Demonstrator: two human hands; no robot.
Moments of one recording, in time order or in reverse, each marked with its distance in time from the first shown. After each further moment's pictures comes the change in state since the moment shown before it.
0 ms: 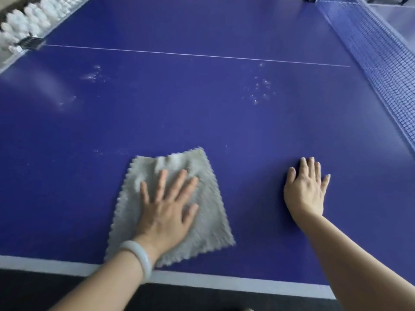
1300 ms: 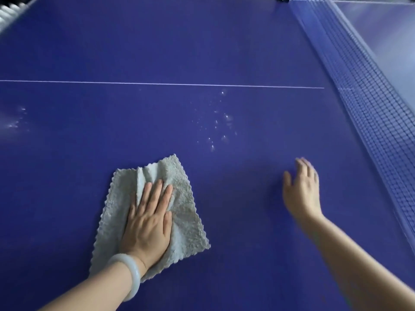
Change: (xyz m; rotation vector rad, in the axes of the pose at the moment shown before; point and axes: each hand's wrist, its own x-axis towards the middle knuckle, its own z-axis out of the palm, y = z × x) left_hand 0.181 0.062 -0.020 -0.172 0.066 -0.053; right_hand 0.200 0.013 -0.052 0.168 0.013 -0.063
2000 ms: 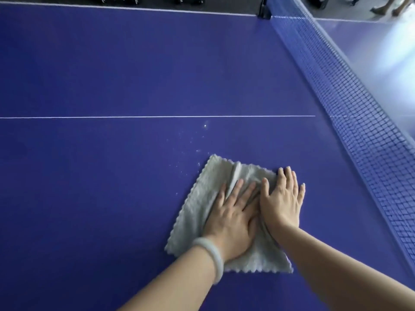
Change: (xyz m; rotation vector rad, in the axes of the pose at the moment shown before) left_hand 0.182 0.182 0.024 0.015 -0.164 0.528; right_hand 0.110 -0.020 0.054 -0.147 0.016 0.158
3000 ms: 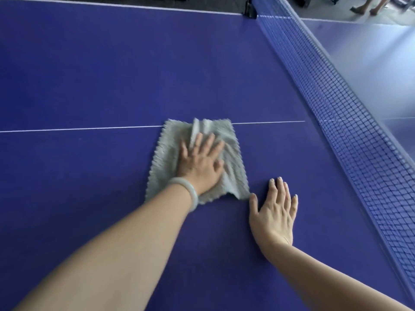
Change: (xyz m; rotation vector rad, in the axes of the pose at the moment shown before) left_hand 0.125 -0.107 -0.028 0.031 0.053 -0.230; right_hand -0.002 -0.001 0.005 -0.132 0.004 0.013
